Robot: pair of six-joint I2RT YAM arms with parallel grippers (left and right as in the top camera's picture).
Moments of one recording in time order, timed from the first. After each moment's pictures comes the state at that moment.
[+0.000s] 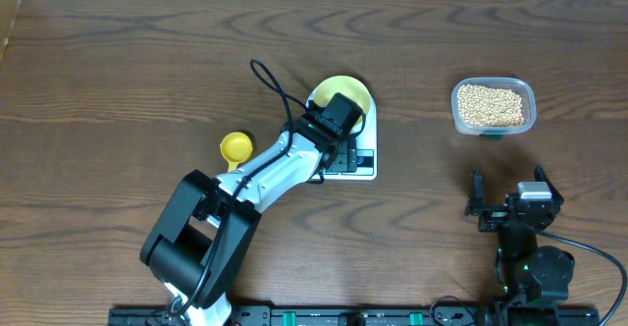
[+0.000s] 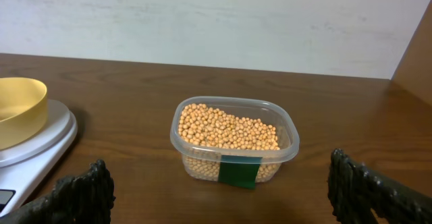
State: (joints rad) left arm -0.62 1.85 1.14 -0.59 -0.11 -0.59; right arm -0.03 0.01 0.01 -0.07 -0.03 -0.08
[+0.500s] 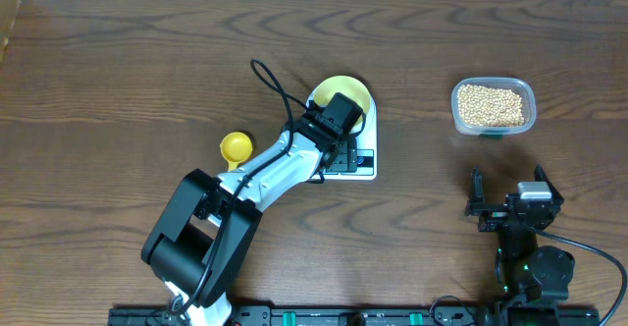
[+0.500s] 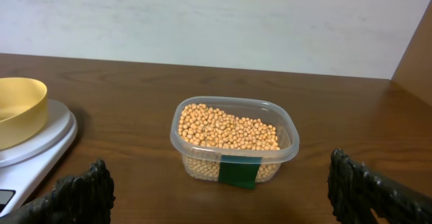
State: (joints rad) left arm -0.62 1.86 1.14 -0.59 -0.11 -0.59; right arm -0.03 0.01 0.01 -0.07 -0.03 -0.08
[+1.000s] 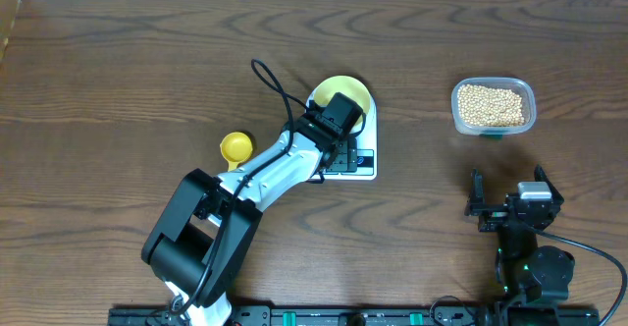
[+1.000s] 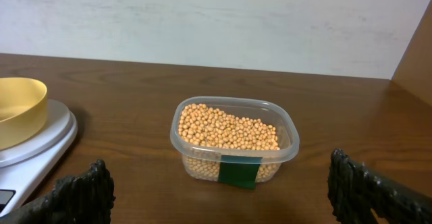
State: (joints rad) left arm -0.62 1.87 1.14 -0.59 -0.11 -0.59; right arm -0.03 0.01 0.01 -0.07 -0.03 -0.08
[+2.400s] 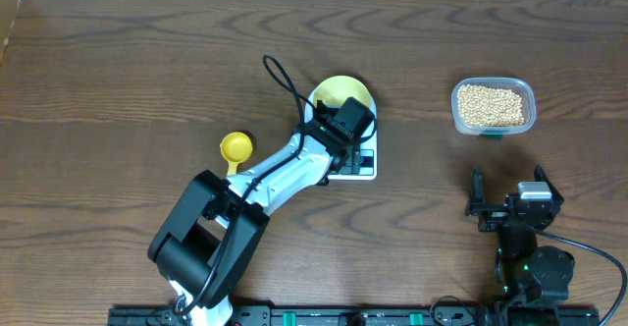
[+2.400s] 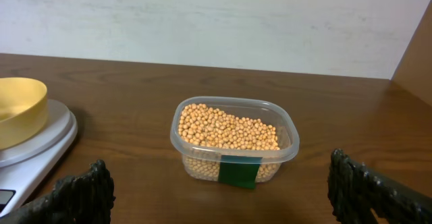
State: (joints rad) left arm -0.67 1.88 1.17 -0.61 -0.23 -0.58; right arm -0.03 0.01 0.01 -0.07 -0.03 -0.08
